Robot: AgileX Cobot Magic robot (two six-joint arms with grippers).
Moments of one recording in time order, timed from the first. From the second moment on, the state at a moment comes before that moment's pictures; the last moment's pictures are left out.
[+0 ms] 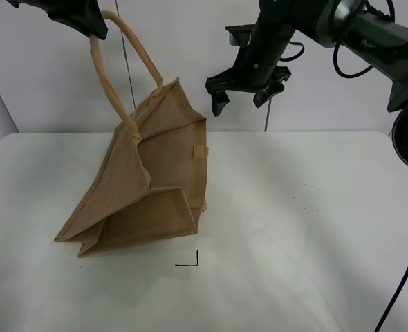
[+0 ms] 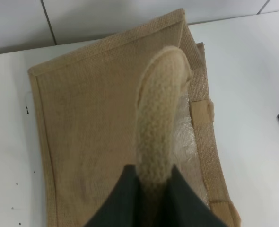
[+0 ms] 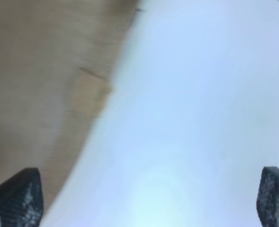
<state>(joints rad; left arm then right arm) -0.30 1.80 -2.12 -0.01 1.17 -0.13 0.43 2.24 -2.28 0.03 1.21 -0.03</state>
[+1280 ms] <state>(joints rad) -0.30 1.80 -2.12 -0.01 1.17 -0.13 -0.02 2.08 -2.15 0.07 1.21 -0.06</state>
